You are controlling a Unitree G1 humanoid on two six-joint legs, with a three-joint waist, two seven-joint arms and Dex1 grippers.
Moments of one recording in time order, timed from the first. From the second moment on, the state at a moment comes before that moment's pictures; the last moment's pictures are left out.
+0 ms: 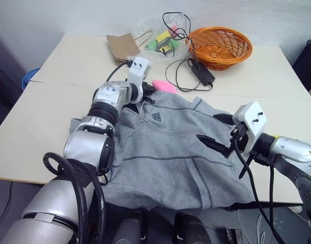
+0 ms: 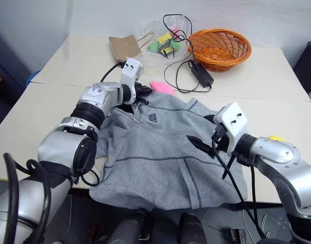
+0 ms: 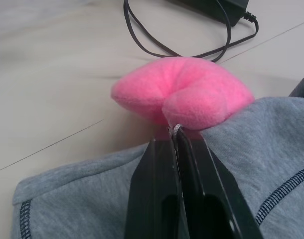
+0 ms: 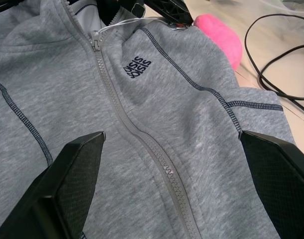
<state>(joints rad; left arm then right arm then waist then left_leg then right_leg) -1.40 0.22 0.06 1.18 -0.03 0.40 -0.48 -0.25 -0.82 -0.17 -0.63 0.63 0.81 0.55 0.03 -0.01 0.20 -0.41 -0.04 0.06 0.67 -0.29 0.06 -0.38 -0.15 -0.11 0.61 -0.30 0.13</state>
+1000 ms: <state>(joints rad) -0.91 0.42 -0.10 -0.19 -0.65 0.95 -0.96 -0.26 -0.81 -0.17 -0.60 0.63 0.81 0.56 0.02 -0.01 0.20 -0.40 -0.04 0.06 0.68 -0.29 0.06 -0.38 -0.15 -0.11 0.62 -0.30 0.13</state>
